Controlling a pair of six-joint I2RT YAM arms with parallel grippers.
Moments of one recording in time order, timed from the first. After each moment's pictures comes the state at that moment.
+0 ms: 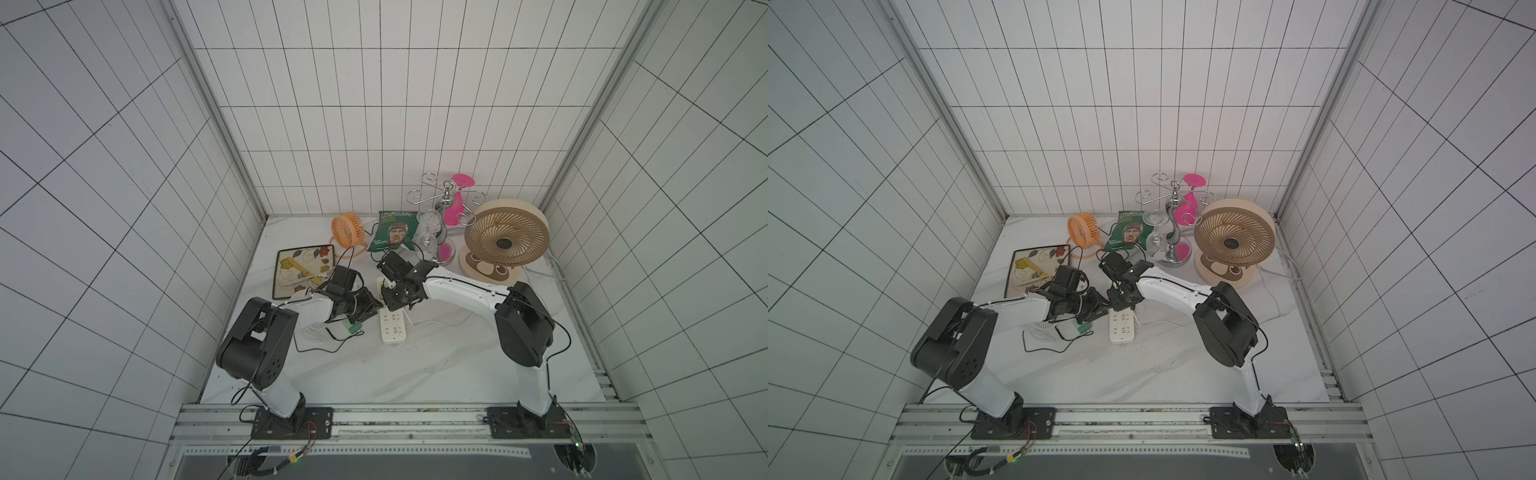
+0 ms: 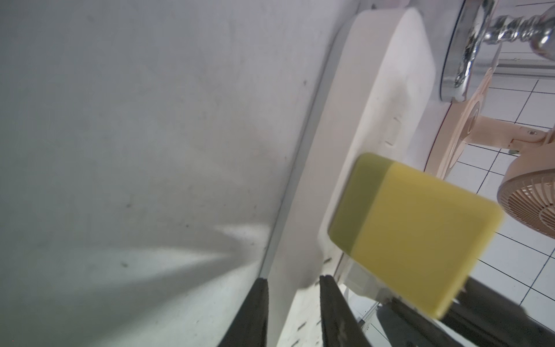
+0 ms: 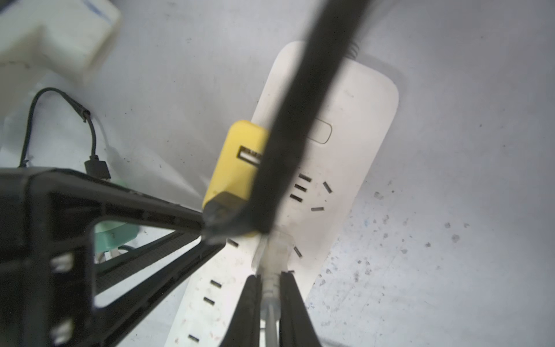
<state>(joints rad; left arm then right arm) -0.38 1.67 0.76 -0.08 0.53 -1.03 0.97 2.00 1.56 -0.73 0.04 0.31</state>
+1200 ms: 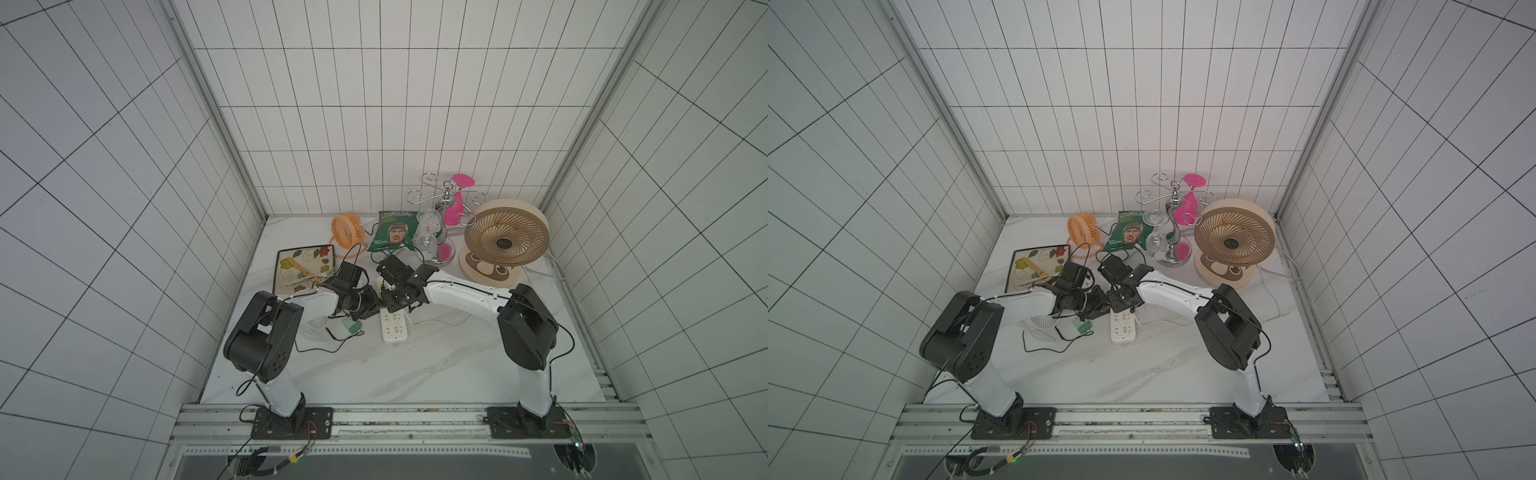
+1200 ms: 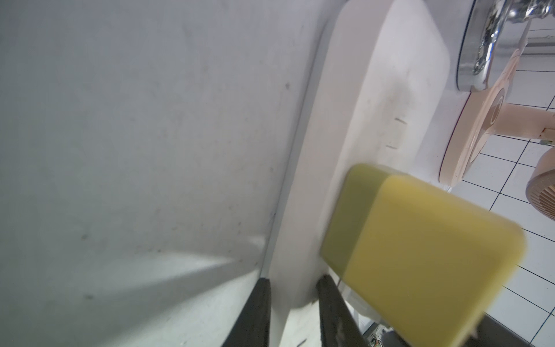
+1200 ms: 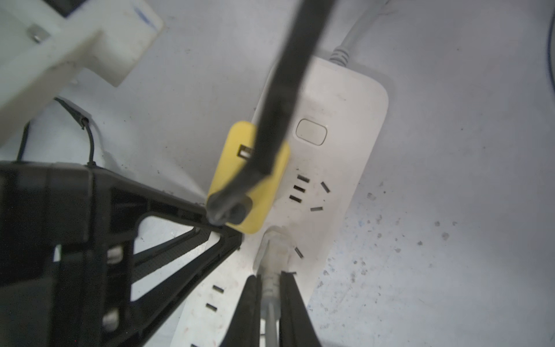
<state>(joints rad) -0.41 1.72 0.85 -0.17 0.49 -0.98 0.99 1.97 1.52 -0.68 0.10 0.35</state>
